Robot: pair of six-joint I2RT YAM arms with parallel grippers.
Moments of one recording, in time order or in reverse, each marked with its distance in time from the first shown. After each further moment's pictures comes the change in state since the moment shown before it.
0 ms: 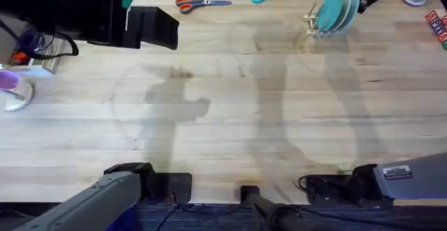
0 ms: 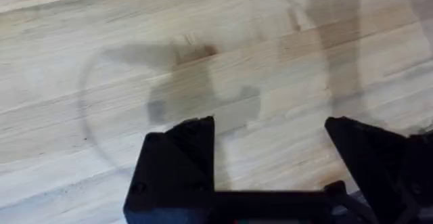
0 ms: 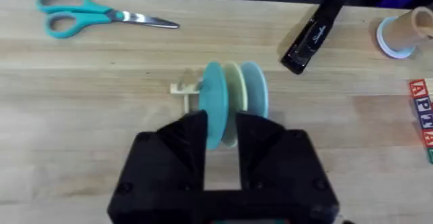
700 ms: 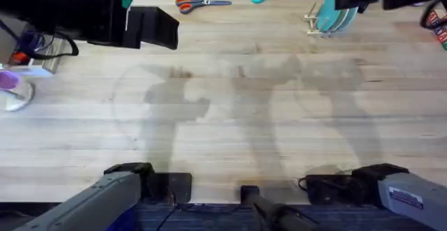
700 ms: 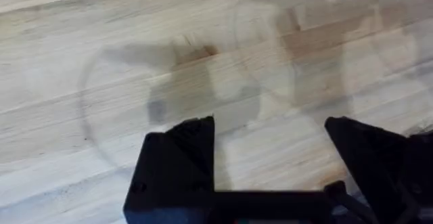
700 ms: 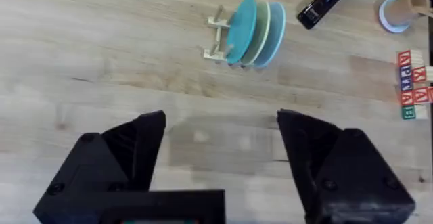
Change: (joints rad) left arm 0.000 0.000 0.000 0.000 0.000 0.000; right arm 0.141 -0.410 0.000 -0.478 -0.001 -0.007
